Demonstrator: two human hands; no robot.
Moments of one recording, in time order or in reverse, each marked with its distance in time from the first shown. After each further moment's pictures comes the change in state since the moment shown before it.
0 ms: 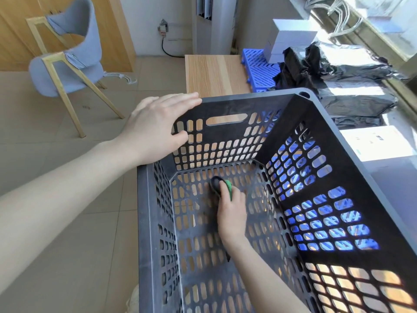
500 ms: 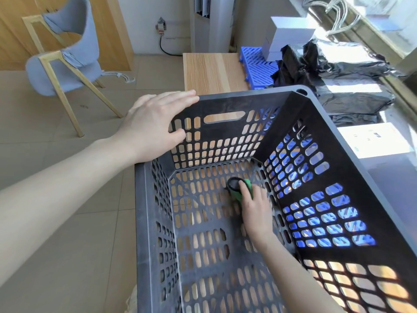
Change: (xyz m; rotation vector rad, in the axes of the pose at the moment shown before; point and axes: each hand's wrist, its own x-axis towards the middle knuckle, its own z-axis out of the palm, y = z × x) left_hand 0.000 -0.002 0.000 0.005 -0.003 0.010; right_hand 0.010 0.062 -0.037 -0.245 -0.071 -0.143
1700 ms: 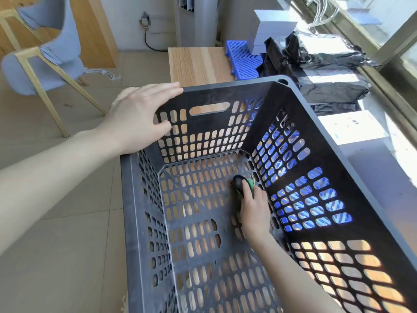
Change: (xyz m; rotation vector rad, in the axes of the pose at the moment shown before) left_hand 0.000 0.001 -0.003 -0.017 -0.025 -0.002; right_hand -0.028 0.007 -0.012 0.056 -0.032 0.220
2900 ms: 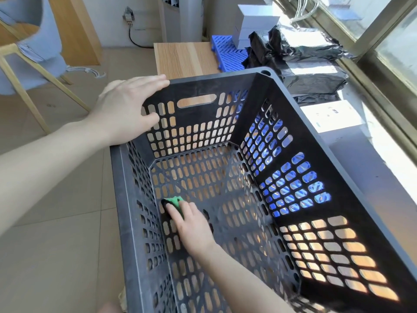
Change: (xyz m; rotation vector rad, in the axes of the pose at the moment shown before) left_hand -0.002 0.001 -0.001 -0.009 -0.005 0.016; right_hand -0.072 -0.100 0.014 0.154 -0.163 -0.543
